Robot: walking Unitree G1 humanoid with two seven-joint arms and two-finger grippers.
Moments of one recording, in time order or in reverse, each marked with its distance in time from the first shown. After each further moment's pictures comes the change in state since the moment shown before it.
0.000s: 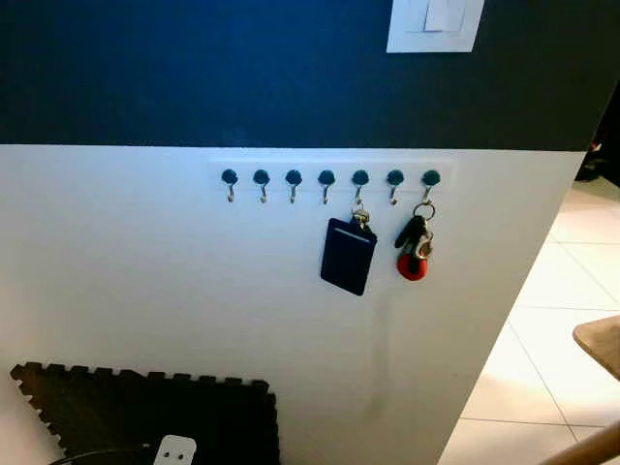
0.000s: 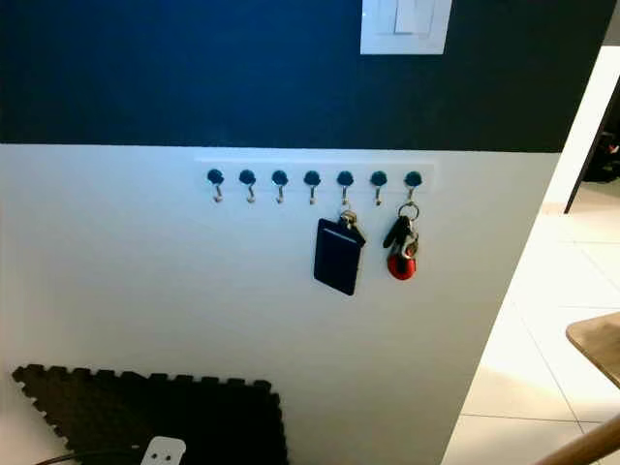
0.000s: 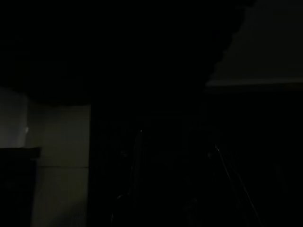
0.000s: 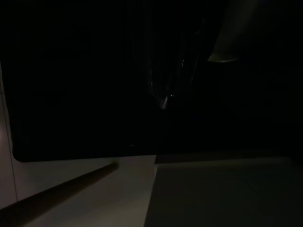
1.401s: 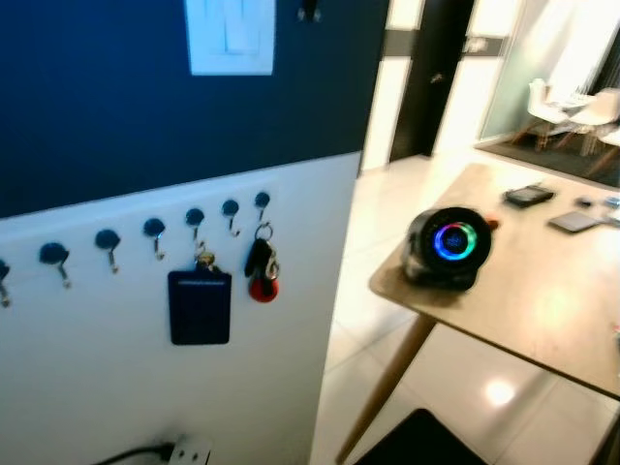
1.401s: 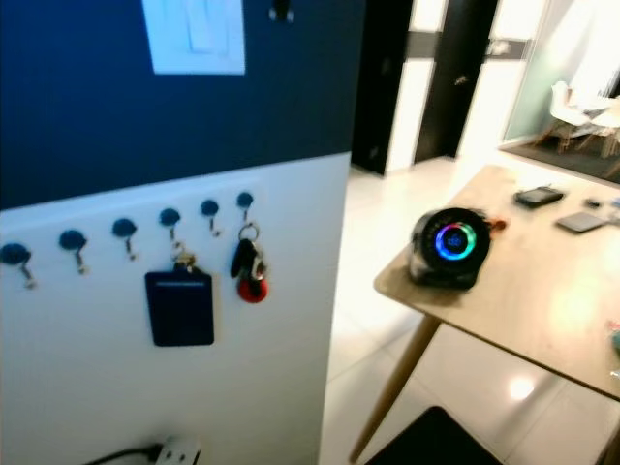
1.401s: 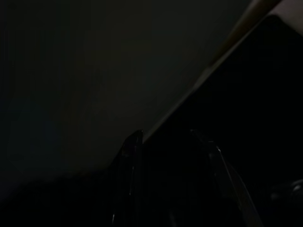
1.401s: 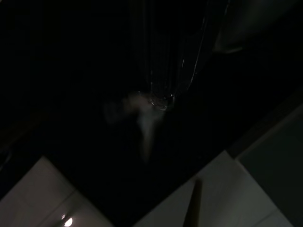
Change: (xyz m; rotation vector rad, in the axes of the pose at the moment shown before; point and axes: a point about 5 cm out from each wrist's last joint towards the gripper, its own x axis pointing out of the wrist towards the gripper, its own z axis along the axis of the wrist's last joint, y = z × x) left arm 0.000 -0.017 -0.001 0.003 -0.039 -0.087; right arm -0.001 0.016 0.001 -0.006 -0.025 0.078
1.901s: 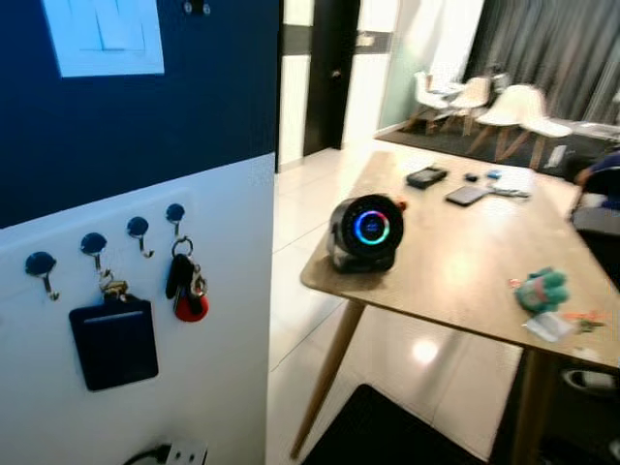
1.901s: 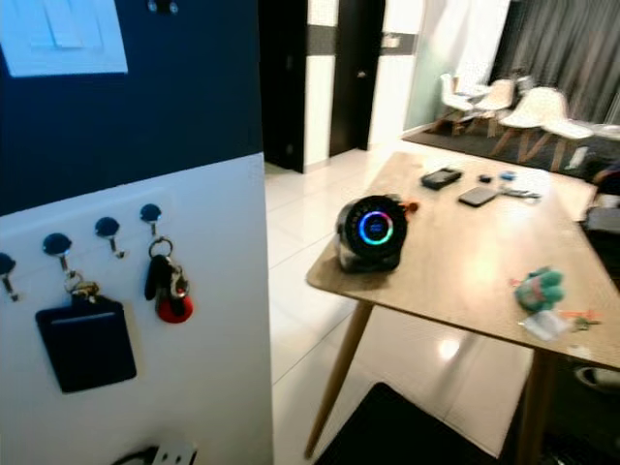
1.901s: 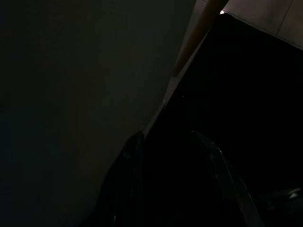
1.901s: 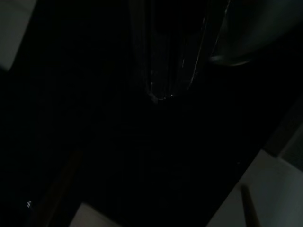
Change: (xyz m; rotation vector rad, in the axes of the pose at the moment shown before) left arm -0.002 0.002 0.000 -0.022 -0.019 0.002; right arm -0.001 0.001 -0.004 -0.005 0.017 0.013
